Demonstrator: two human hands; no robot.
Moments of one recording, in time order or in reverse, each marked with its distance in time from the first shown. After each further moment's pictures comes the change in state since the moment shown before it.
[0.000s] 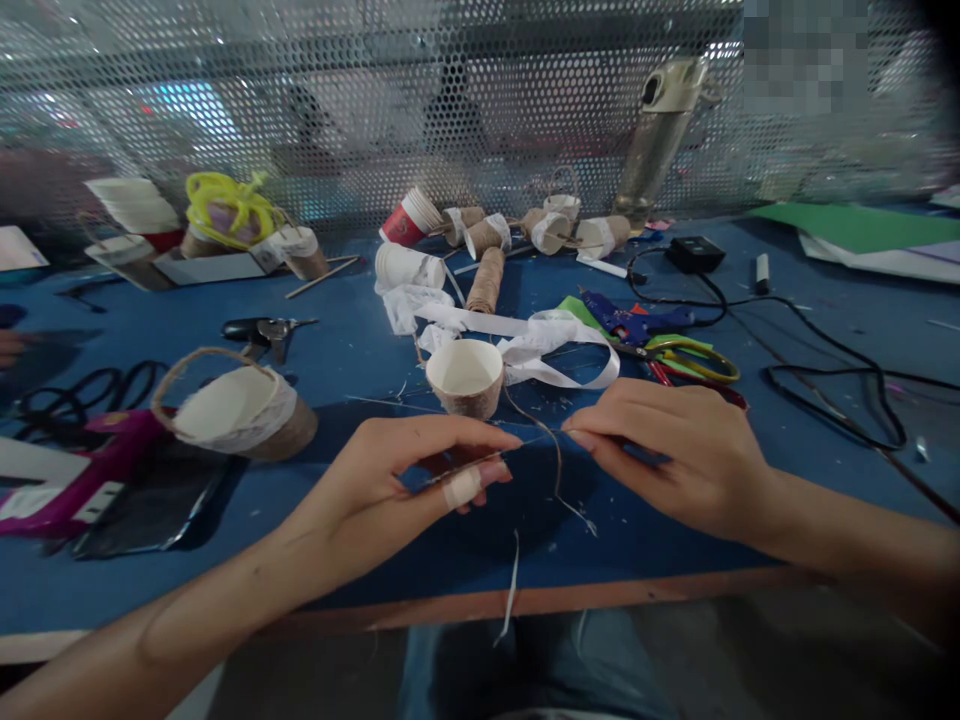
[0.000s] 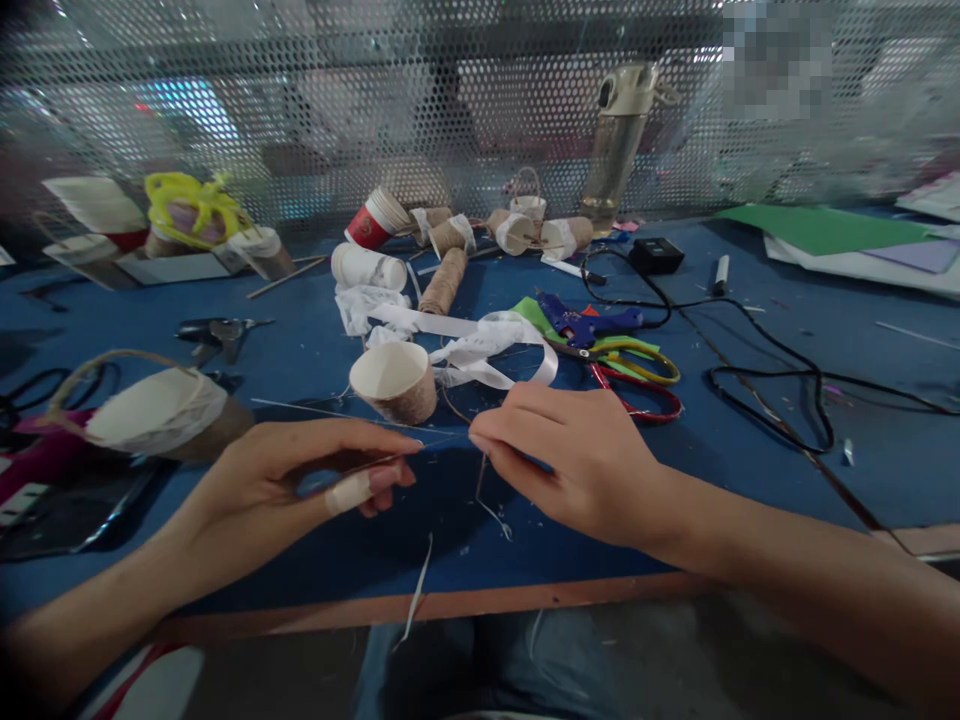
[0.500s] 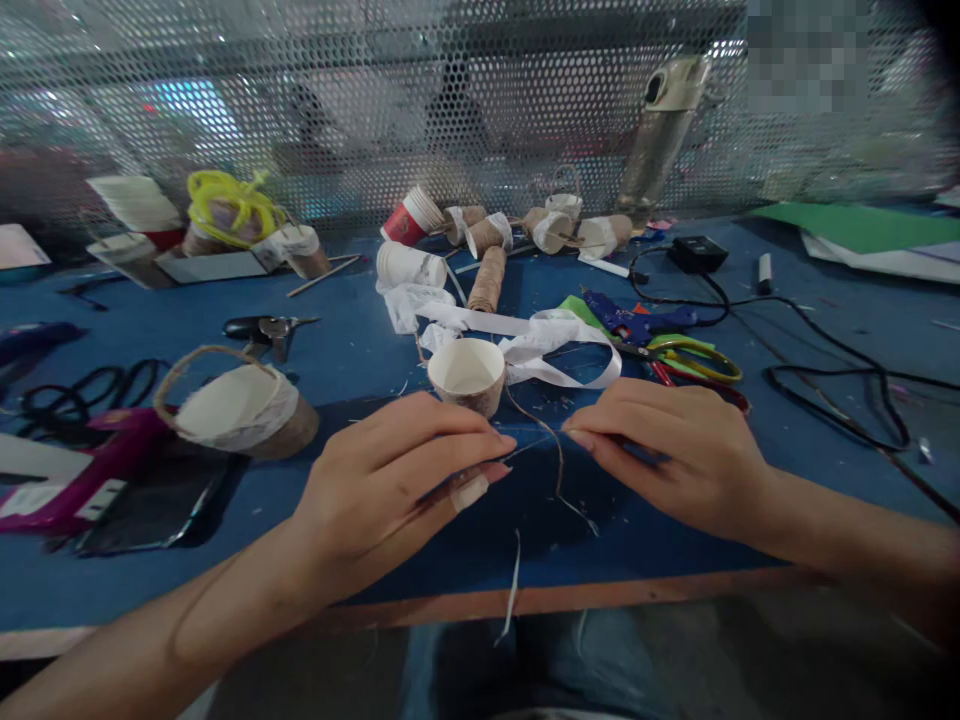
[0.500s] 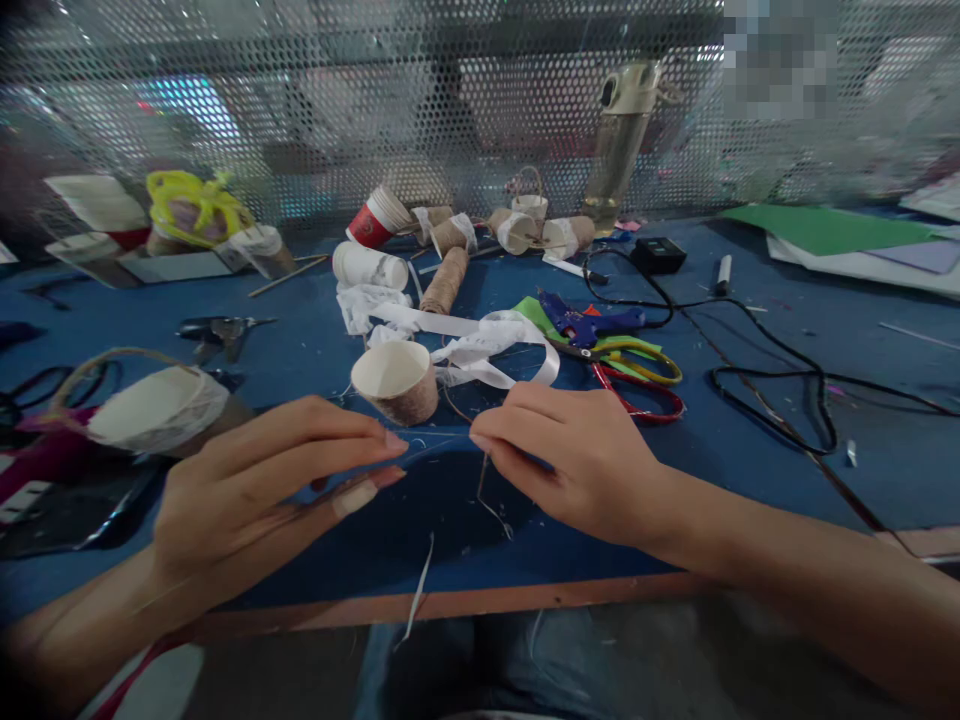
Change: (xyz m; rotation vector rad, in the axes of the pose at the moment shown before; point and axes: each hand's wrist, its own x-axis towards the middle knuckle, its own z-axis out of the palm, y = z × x) left_hand -0.003 -0.002 0.002 0.638 0.251 0.609; right_hand 0.002 0.000 0.000 -0.003 -0.020 0.009
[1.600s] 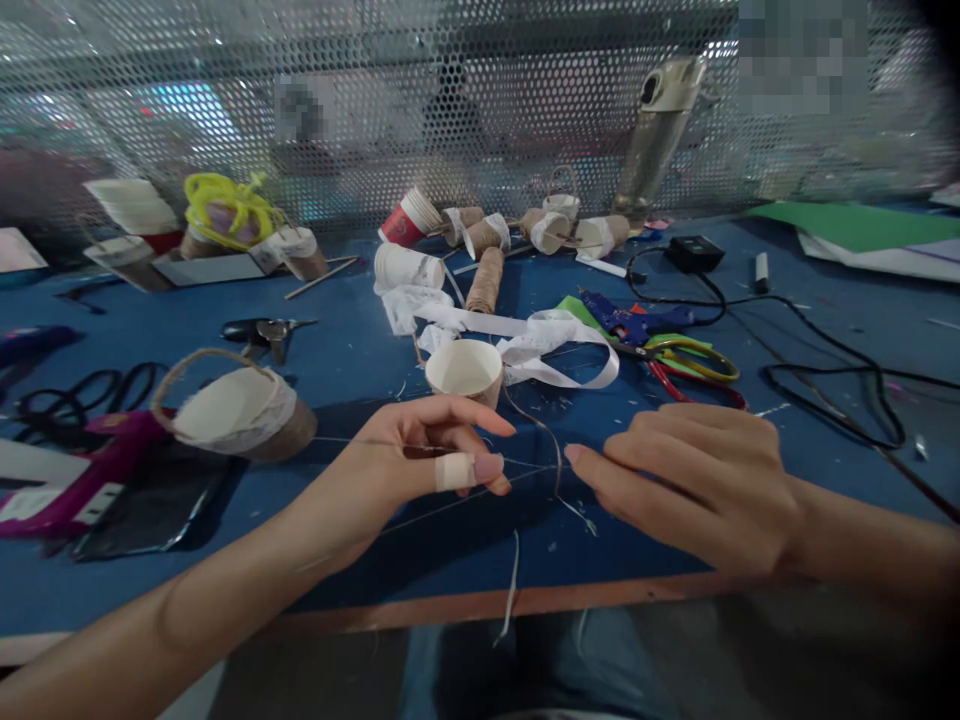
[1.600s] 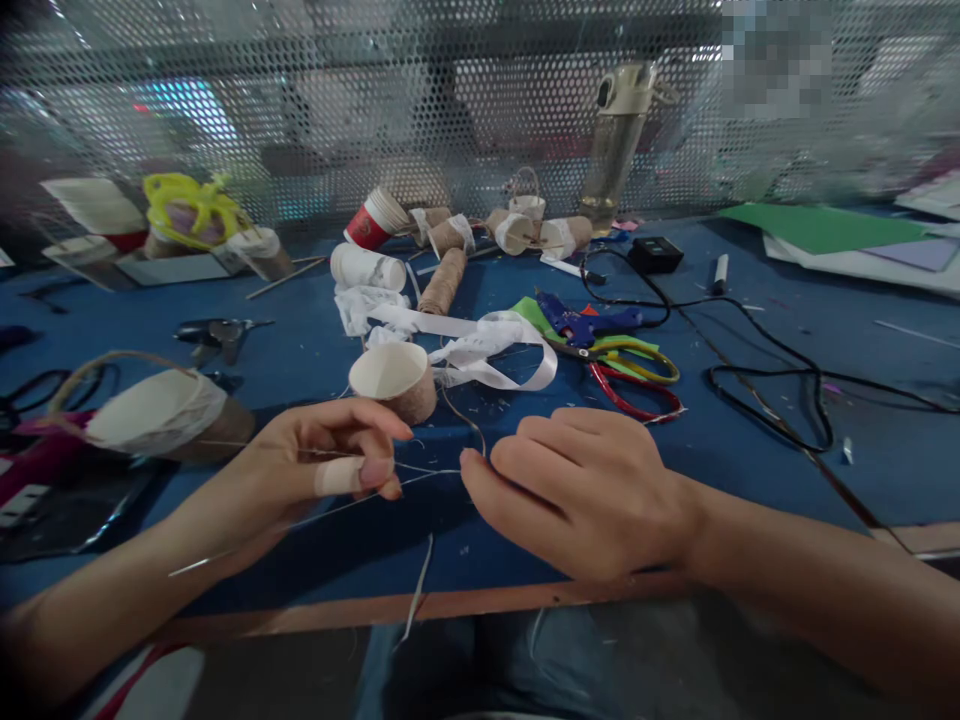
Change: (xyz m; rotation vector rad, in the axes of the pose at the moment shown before) left_hand 0.007 -0.008 0.009 -1.175 -0.156 -0.942; right_hand -0.006 -0.009 -0.013 -0.311 0.053 -0.410
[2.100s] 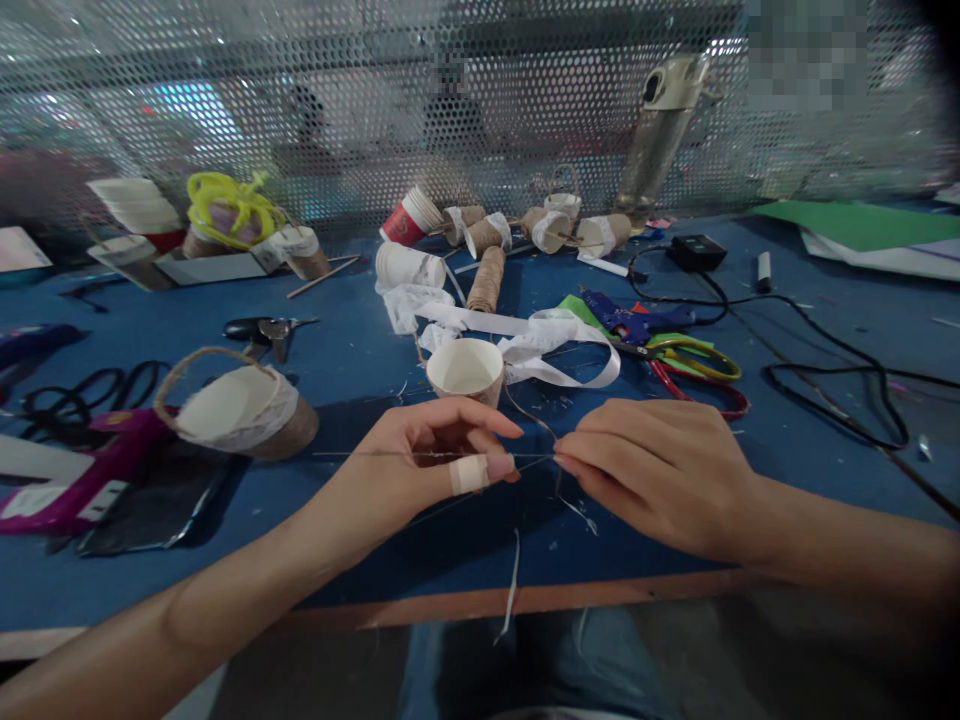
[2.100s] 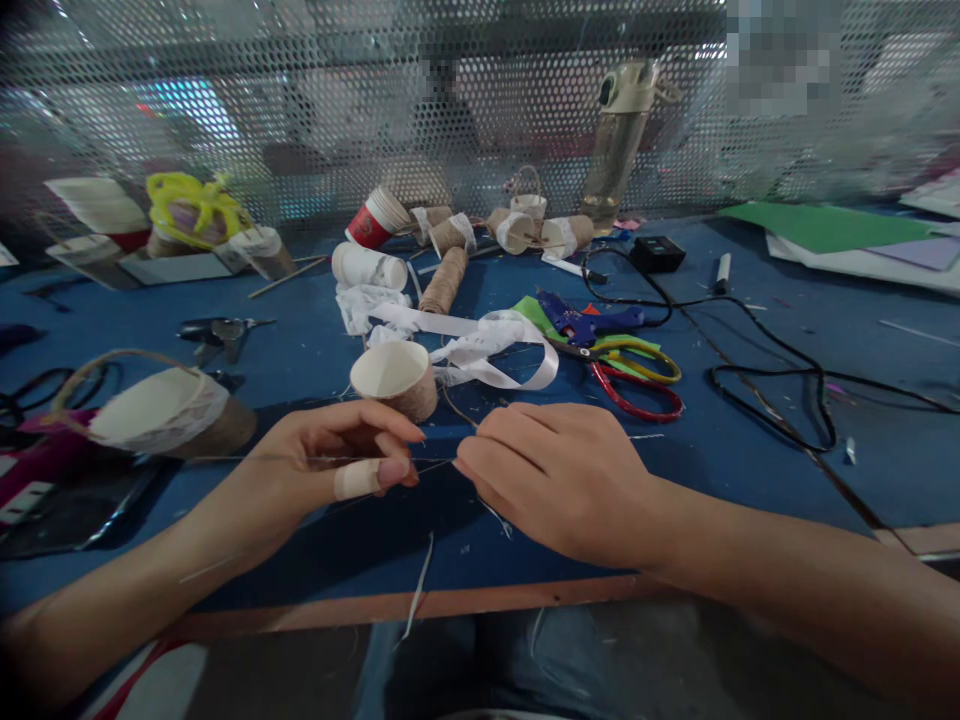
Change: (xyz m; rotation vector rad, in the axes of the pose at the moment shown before) left_hand 0.001 -0.002 0.007 0.092 0.038 0.057; right_hand 0.008 -0.006 0.013 0.064 -0.044 0.199
